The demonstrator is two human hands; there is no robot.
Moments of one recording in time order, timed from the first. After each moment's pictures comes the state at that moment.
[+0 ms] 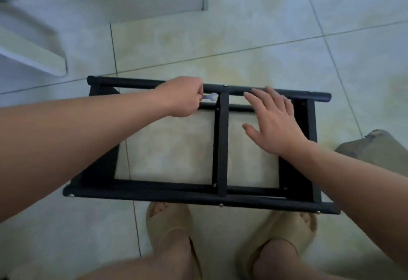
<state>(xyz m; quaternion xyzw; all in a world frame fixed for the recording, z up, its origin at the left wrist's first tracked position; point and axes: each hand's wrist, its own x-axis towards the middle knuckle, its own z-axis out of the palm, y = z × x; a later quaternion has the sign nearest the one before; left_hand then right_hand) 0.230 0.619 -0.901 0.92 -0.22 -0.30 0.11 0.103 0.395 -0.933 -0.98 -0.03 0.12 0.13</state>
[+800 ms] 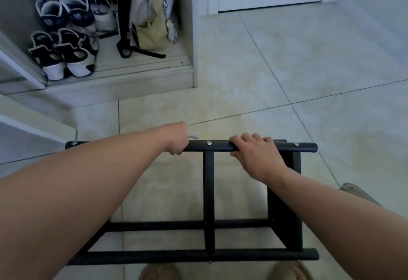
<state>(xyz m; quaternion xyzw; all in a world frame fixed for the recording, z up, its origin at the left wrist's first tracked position) 0.275 0.598 -0.846 0.92 -0.14 -0.36 0.04 0.162 0.384 -0.874 -0.99 -0.04 0.11 0.02</state>
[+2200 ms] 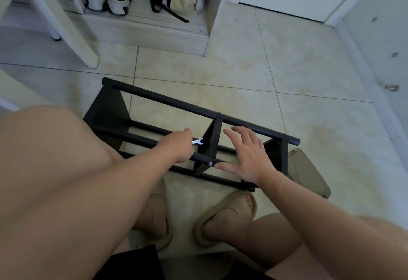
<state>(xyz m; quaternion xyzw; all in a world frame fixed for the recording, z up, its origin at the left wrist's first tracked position) 0.009 0.641 -0.828 0.93 -0.08 -0.31 0.18 -0.045 0.420 -0.808 -0.98 -0.10 0.14 0.07</state>
